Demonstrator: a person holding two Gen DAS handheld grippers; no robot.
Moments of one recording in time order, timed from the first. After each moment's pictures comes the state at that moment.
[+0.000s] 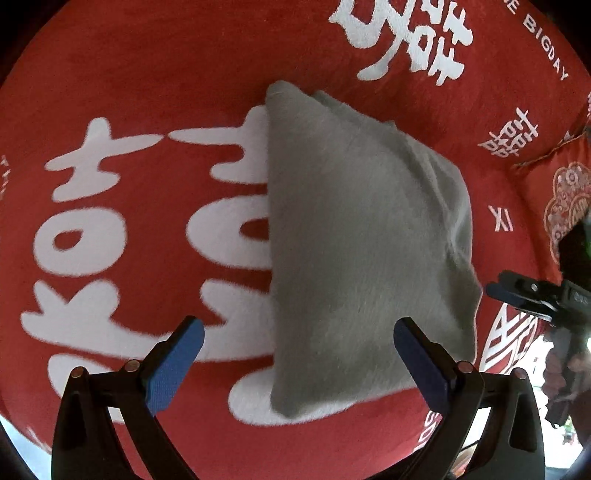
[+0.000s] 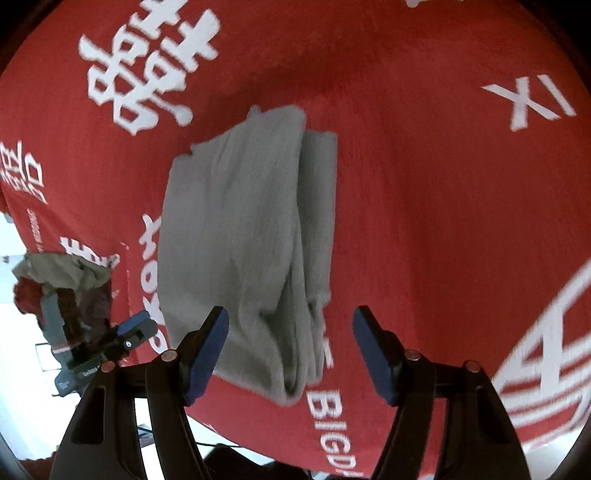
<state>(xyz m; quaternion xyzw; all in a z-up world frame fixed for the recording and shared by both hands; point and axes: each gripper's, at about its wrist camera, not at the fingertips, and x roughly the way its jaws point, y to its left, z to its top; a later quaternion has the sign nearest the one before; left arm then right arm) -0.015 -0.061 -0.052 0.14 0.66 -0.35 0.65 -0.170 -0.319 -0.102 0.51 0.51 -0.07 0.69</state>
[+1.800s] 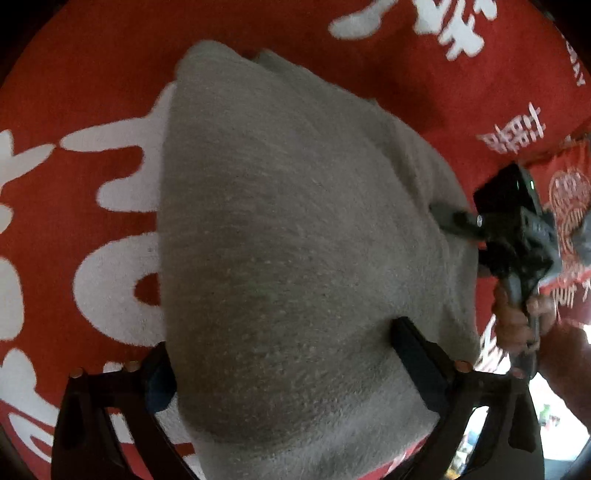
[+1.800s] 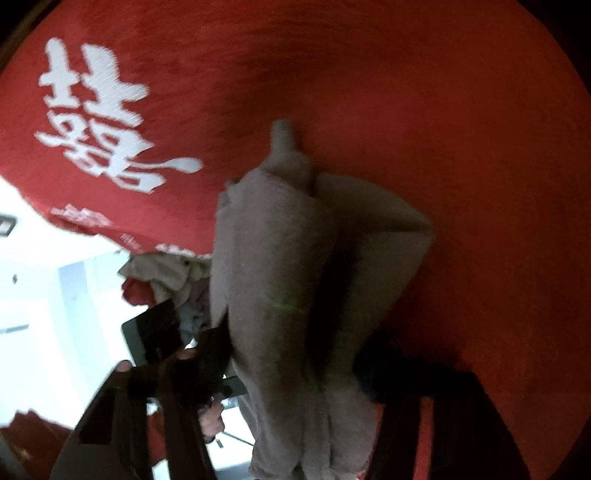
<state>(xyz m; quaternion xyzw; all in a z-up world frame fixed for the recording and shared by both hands) -0.003 -0.123 -0.099 0.11 0.70 -0.37 0.60 -0.090 -0.375 -0.215 0.65 0.43 0.15 0.61</state>
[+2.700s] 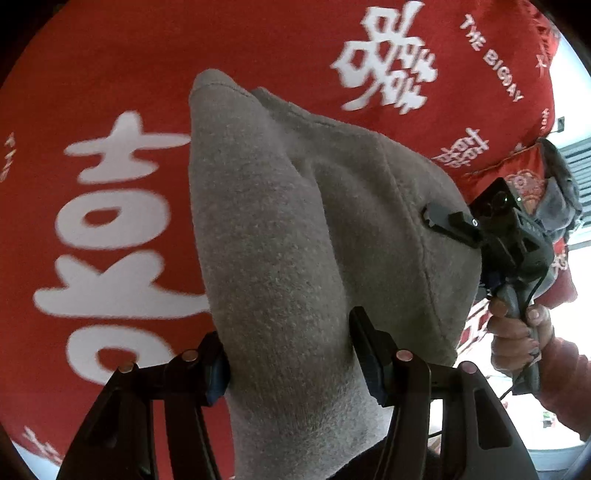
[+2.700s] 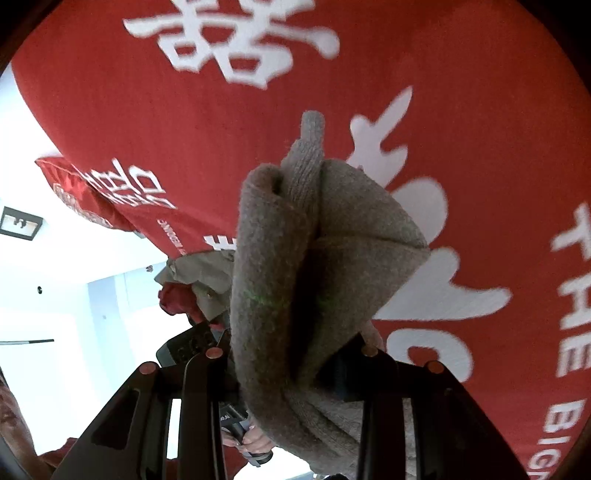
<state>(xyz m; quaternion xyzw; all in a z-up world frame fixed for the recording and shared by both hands) 0.003 0.048 -0.001 0.08 0.65 -0.40 0.64 -0.095 -0.237 -0.102 0.70 0.36 0.16 0.60</state>
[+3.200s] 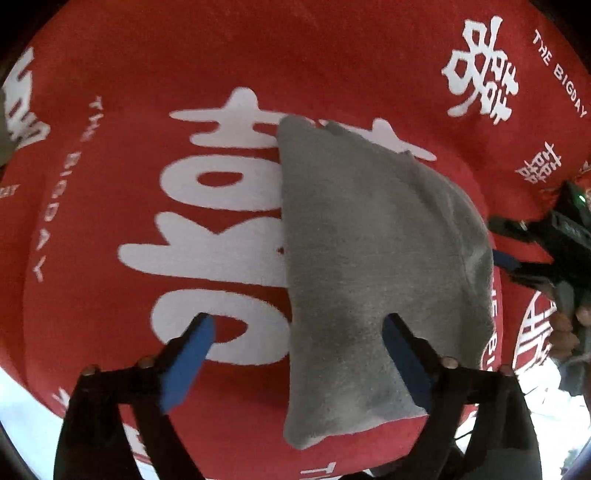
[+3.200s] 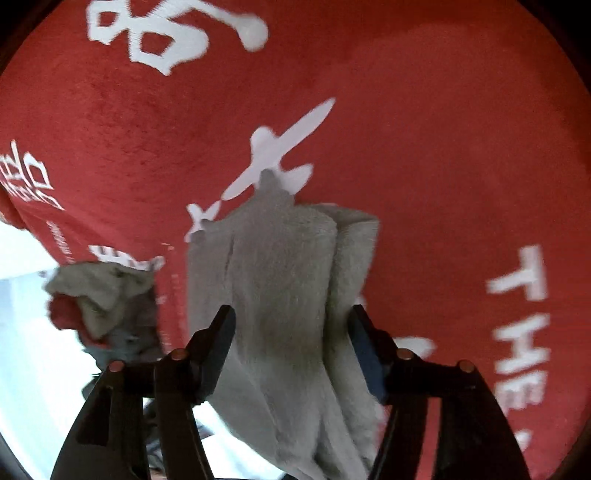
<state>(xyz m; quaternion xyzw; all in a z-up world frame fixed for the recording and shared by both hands) 0.011 0.096 -0.016 0.12 0.64 -0.28 0.70 -0.077 -0.235 -0.117 0.56 0.49 -0.02 0.66</state>
